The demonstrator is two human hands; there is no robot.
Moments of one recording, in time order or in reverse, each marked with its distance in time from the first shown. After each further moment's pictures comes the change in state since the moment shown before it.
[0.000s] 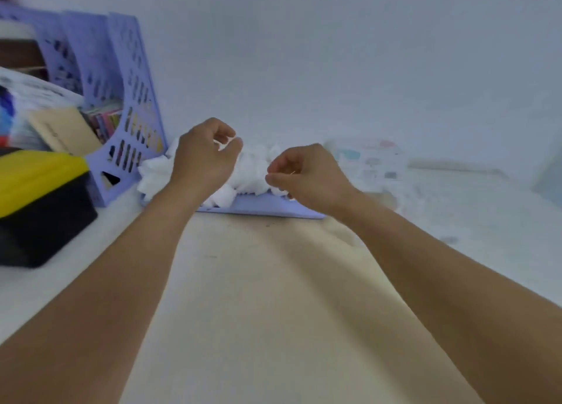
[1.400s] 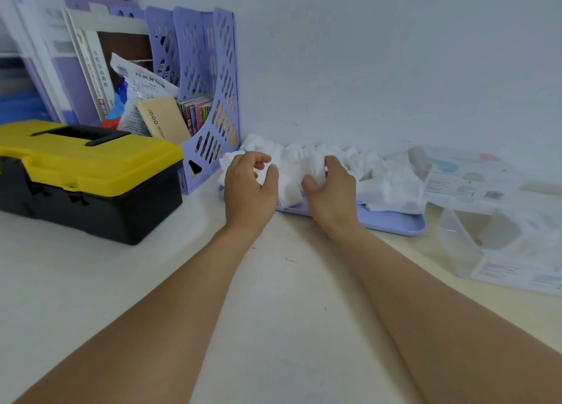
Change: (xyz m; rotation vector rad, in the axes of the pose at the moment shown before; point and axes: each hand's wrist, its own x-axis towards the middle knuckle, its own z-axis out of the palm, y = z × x) left_hand -0.031 -0.090 -0.003 -0.141 0.262 -0.061; right_hand 0.046 0.013 0.132 0.002 0.270 0.002
